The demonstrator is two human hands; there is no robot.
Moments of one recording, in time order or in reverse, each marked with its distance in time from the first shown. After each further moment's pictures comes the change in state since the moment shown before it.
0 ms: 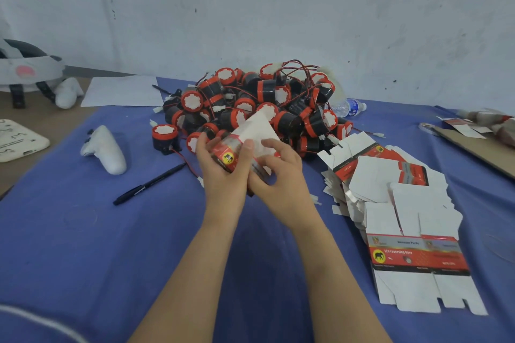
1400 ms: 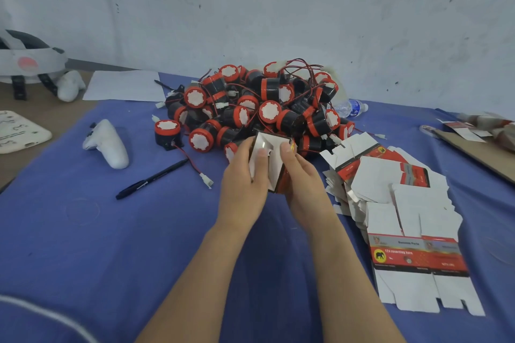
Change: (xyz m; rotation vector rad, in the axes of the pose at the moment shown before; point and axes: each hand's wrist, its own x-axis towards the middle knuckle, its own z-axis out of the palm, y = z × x) left_hand -0.013 -0.004 0.003 0.402 -0.240 0.165; right_hand 0.003 0.008 -0.009 0.883 -0.007 0.397
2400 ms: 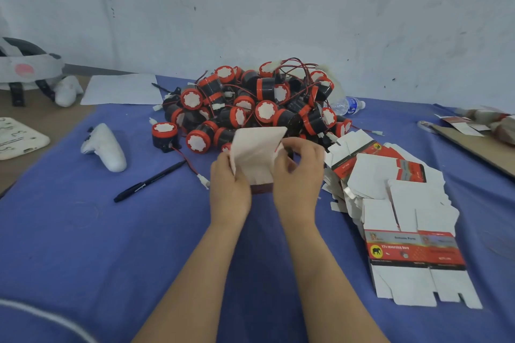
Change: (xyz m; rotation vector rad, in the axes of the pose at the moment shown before) left_hand 0.009 -0.020 0.001 0.015 0.134 -0.217; right_hand -0.003 0.004 0.018 -0.604 0.499 -0.492
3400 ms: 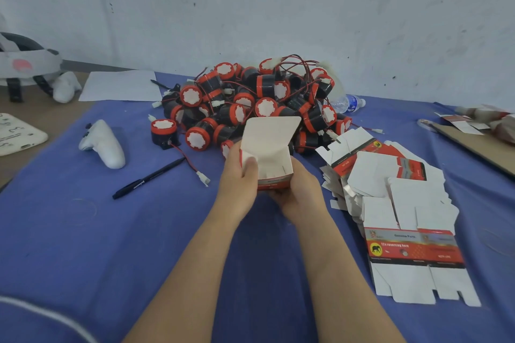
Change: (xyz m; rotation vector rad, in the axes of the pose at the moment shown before) left_hand -0.004 0.011 -0.002 -0.124 -0.241 0.003; right_hand 0.016 0.026 0.000 0.544 -0.201 0.915
